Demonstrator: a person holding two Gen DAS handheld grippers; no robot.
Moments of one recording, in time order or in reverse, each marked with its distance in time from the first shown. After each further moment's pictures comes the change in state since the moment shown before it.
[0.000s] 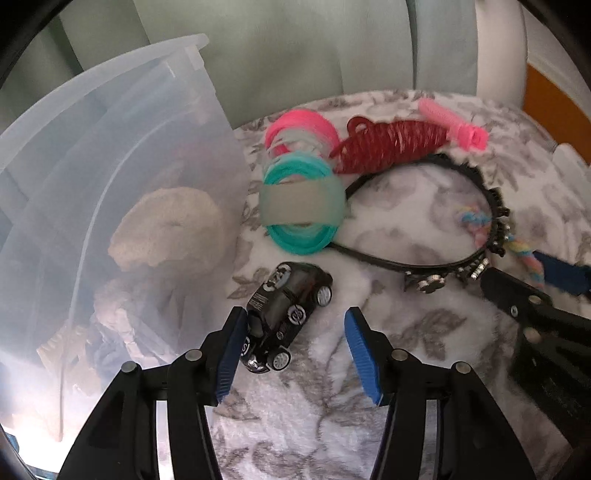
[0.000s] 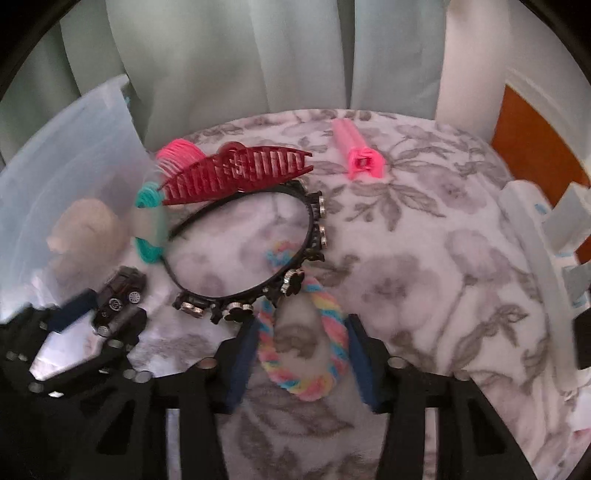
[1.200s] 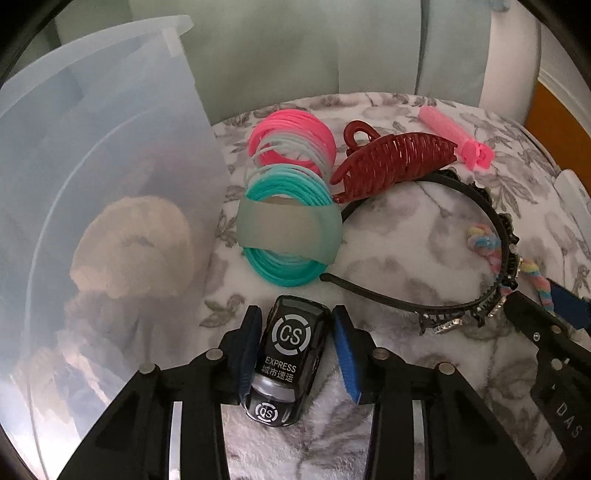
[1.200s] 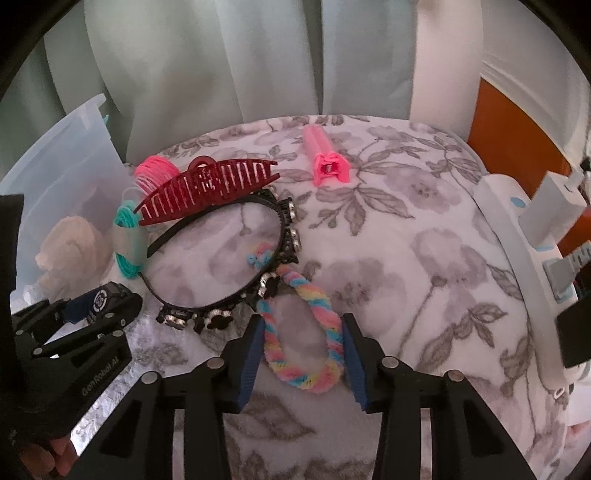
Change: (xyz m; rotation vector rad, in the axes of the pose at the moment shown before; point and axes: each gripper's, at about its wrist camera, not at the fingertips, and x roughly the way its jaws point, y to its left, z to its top) left arm 0.017 0.012 0.012 -0.061 0.040 -0.072; right arm -0.010 -0.024 0.003 0.059 -0.015 -0.033
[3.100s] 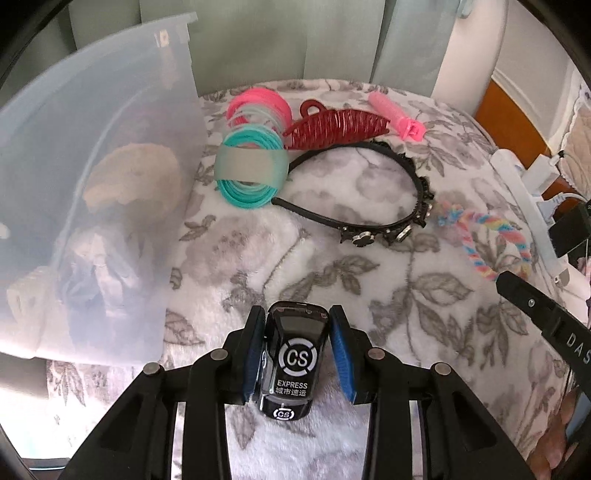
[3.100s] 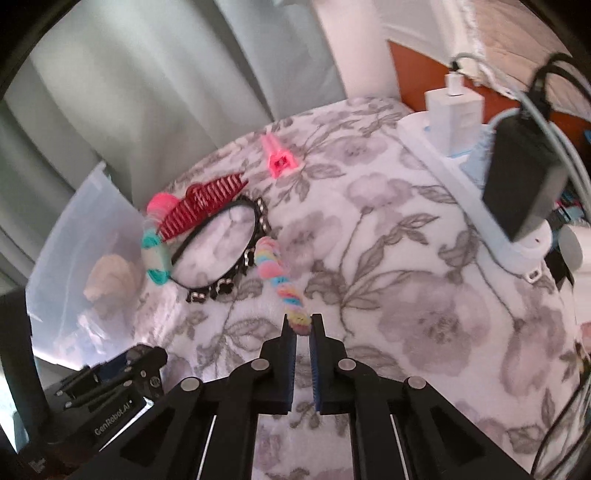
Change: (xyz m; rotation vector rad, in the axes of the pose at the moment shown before) left arm -0.041 -0.011 -0.033 0.001 0.062 -0.160; right arm -0.060 -0.042 -0.037 0.289 -0.018 0.124
